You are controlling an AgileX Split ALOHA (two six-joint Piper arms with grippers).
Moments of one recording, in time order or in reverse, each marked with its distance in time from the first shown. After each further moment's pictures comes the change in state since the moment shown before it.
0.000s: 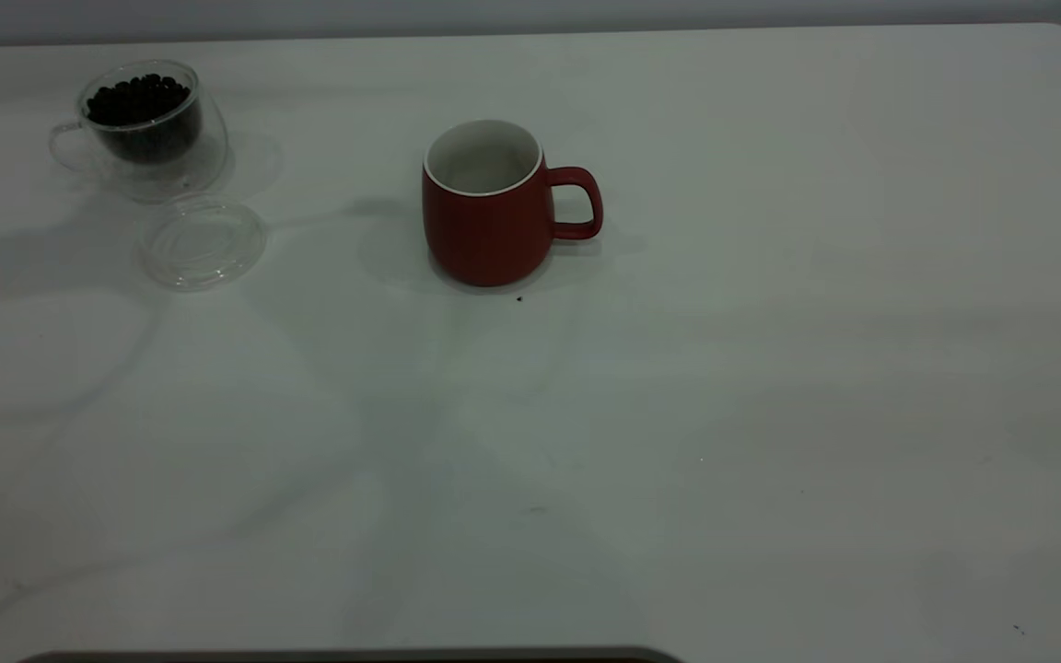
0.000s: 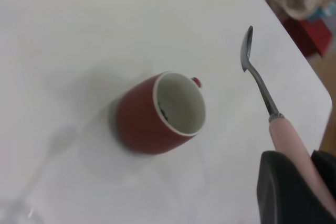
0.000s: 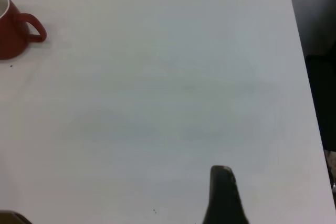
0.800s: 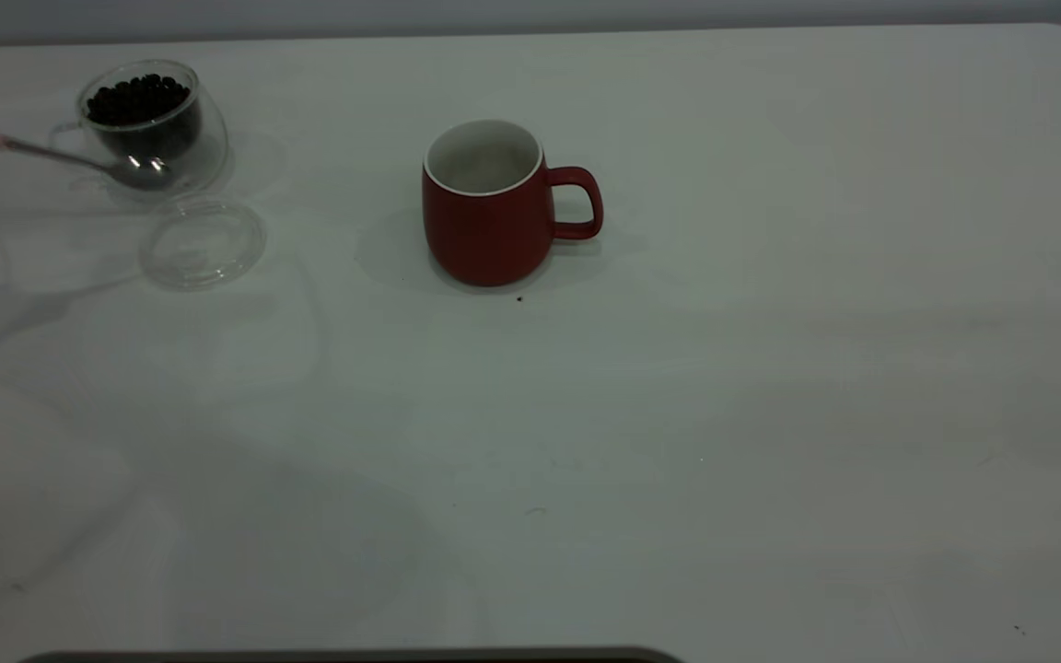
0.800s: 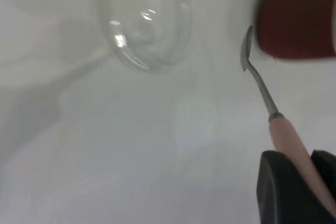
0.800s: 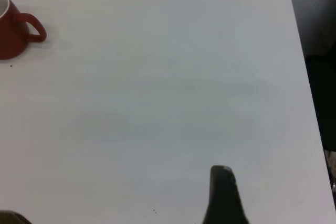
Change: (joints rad) left arm 0.252 0.198 0.154 0.137 -0.119 -0.223; right arm 0.000 0.000 0.000 0.000 0.000 0.000
